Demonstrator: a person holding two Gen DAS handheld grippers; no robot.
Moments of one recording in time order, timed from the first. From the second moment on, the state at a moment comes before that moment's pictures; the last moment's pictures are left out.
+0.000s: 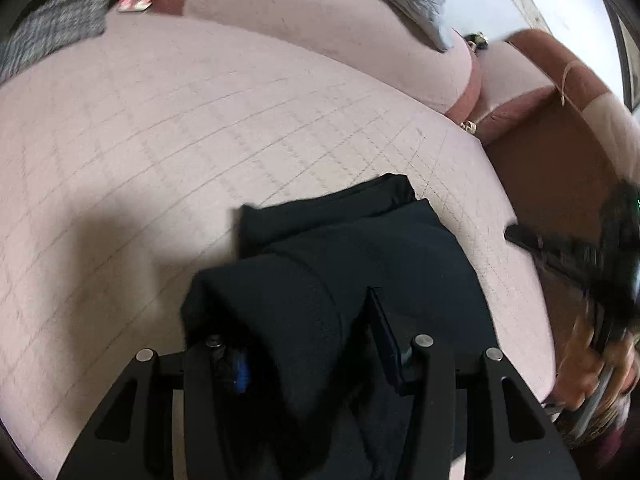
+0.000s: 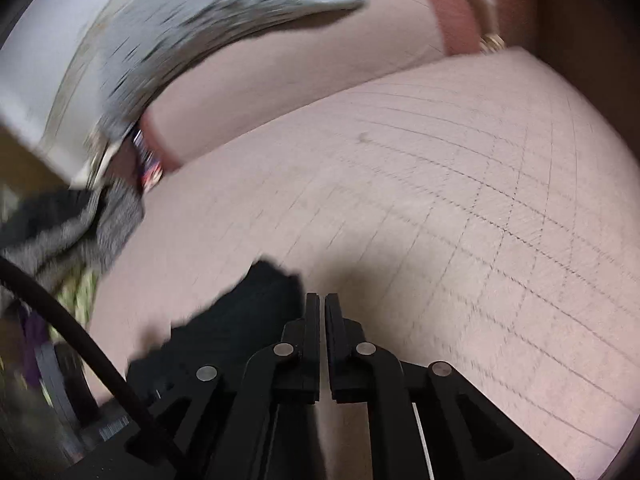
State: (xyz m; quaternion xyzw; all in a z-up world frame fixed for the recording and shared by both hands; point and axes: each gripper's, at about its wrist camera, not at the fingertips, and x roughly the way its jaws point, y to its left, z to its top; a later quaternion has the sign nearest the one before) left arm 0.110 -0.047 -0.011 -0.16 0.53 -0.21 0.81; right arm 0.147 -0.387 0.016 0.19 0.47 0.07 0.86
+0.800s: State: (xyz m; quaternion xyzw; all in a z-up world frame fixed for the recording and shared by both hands) left arm 0.095 -0.019 -0.015 -0.16 0.51 -0.19 0.83; right arm 0.026 -0.353 -0.022 0.16 0.43 0.14 0.88
